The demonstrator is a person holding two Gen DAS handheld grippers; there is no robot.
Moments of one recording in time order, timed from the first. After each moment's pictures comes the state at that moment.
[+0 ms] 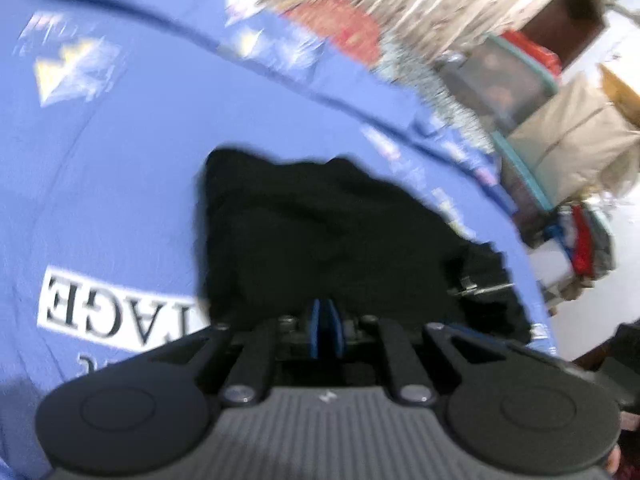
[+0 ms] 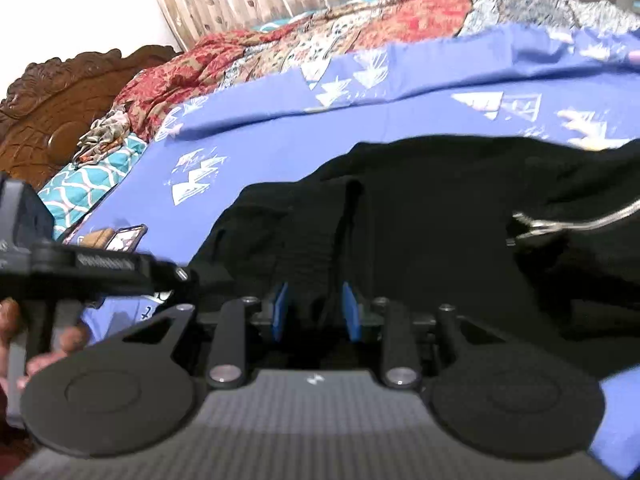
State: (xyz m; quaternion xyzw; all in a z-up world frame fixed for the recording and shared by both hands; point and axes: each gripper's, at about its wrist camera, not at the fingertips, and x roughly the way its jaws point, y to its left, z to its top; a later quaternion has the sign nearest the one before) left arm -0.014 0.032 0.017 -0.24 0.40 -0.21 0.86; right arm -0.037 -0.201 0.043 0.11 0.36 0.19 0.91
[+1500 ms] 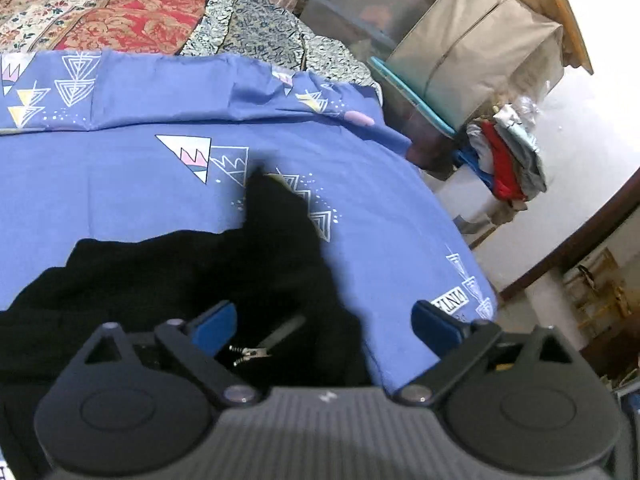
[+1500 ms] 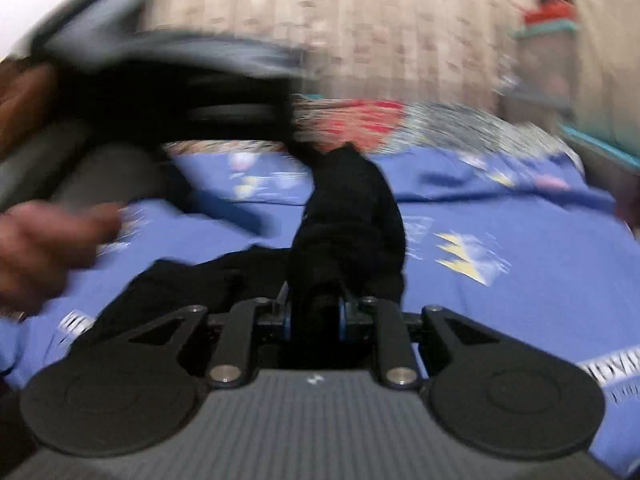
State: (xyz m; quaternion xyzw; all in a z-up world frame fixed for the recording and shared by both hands) left arm 0.069 -0.157 0.107 -0.11 0.44 -0.34 0.82; right arm -0.073 -0.207 0.092 0.00 0.22 0.10 0.97
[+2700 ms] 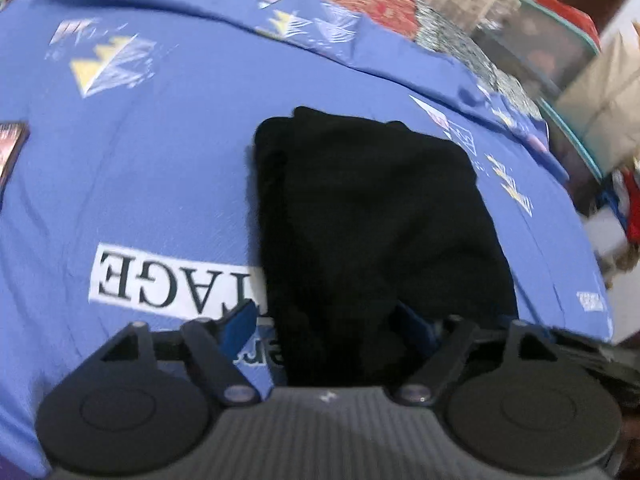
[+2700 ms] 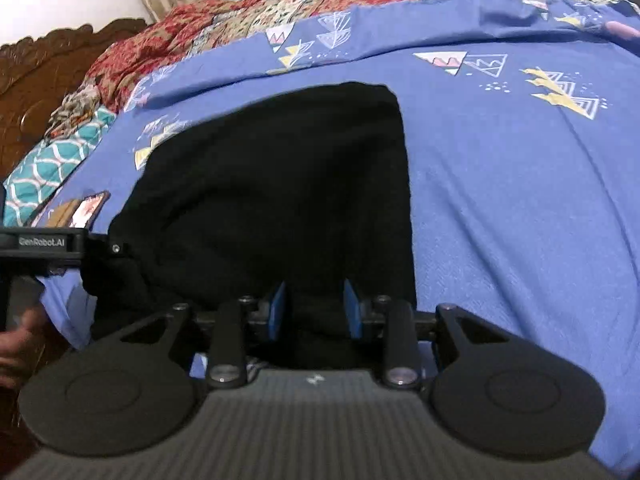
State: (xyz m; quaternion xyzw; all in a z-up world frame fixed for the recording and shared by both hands) left arm -0.014 0.027 -0.002 -0.18 0.46 -0.13 0.86; right arm -0.083 -0.216 0.026 0.10 0.40 0.16 0.90
